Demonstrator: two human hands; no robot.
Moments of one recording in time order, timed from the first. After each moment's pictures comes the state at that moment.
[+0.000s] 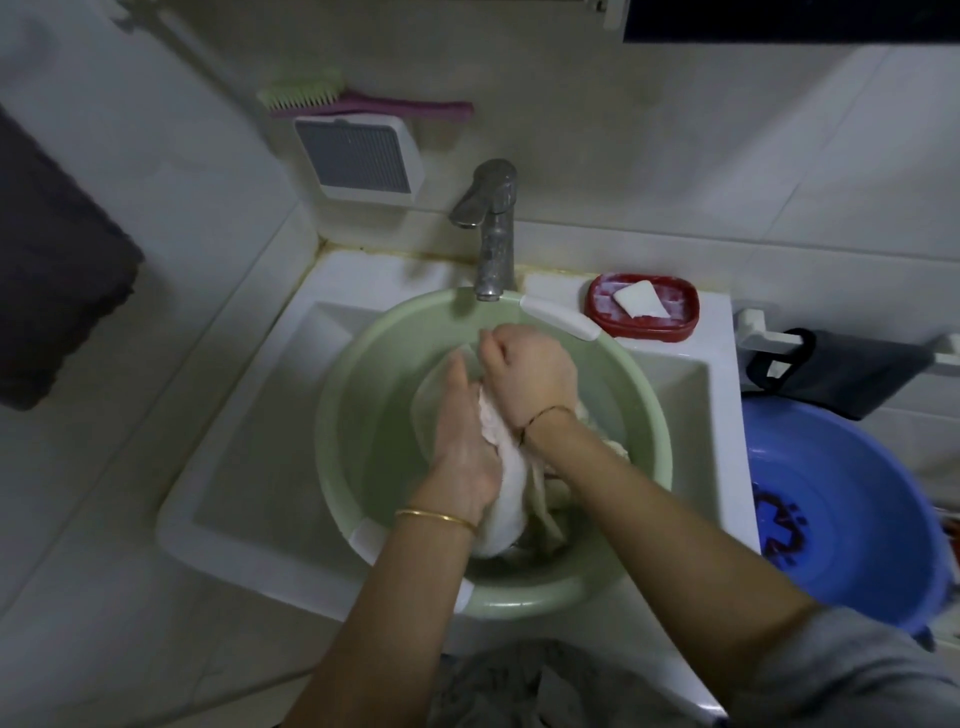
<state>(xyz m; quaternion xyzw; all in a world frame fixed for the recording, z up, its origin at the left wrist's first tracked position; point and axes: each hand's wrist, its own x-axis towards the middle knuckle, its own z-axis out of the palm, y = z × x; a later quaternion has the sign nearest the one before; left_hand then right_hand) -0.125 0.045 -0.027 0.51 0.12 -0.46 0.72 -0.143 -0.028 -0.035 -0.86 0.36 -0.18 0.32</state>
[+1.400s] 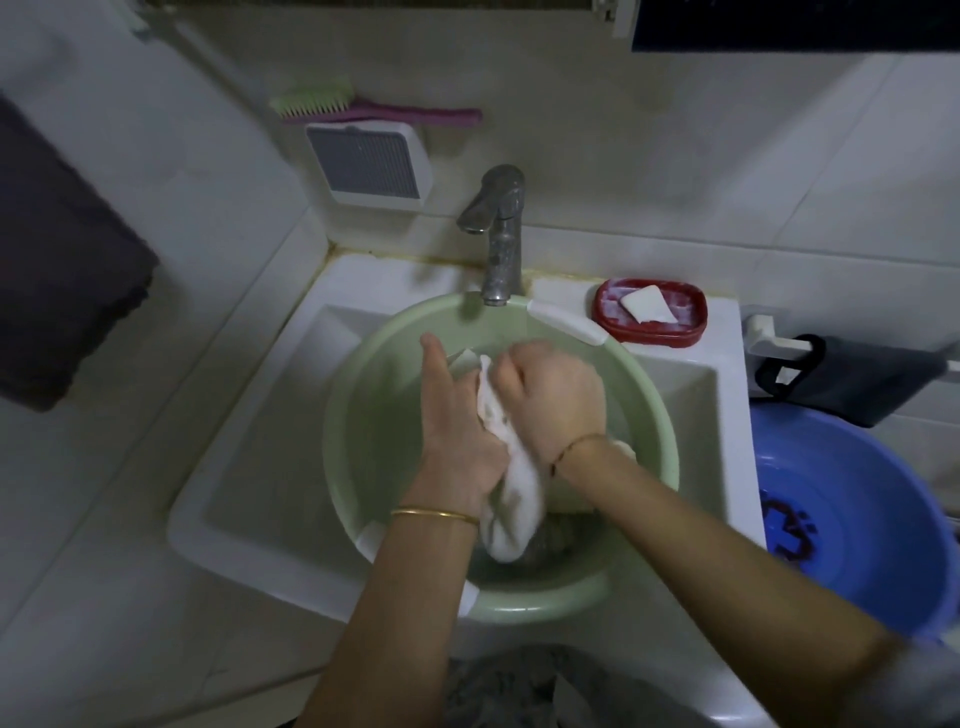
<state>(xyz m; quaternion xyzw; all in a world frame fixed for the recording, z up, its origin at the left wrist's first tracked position) -0.119 0.048 -0.014 0.47 0.07 -0.44 0.77 -0.167 -0.021 -0.025 -0.90 0.30 -0.21 0.24</state>
